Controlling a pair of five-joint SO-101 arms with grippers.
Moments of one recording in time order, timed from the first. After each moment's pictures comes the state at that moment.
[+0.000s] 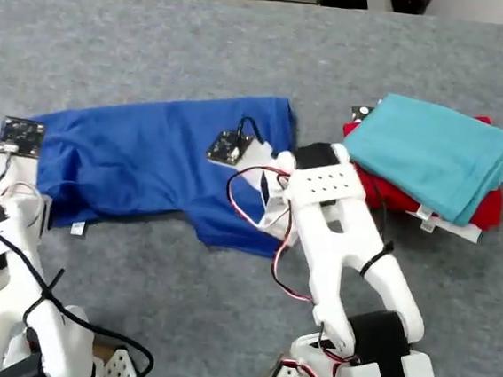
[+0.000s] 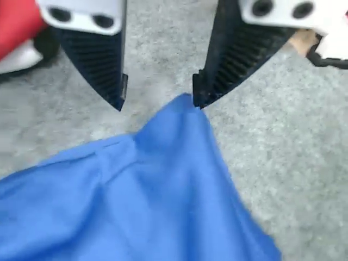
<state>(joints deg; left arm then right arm) -38.7 -37.0 62.7 39.9 -44.1 -20.0 -9.0 27.6 78.0 39.7</state>
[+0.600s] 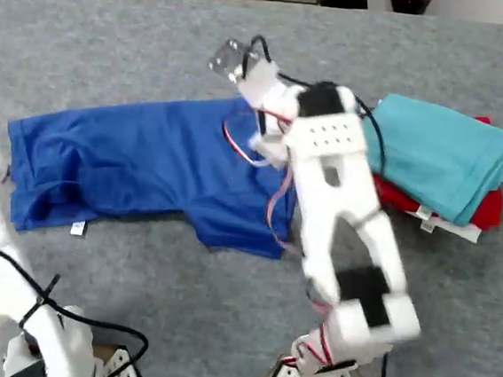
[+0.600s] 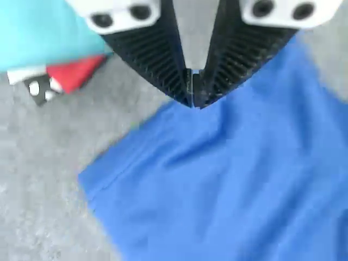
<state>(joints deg) -37.0 -38.2 48.1 35.9 -15.3 -19.2 13.2 -8.1 73.4 30.1</state>
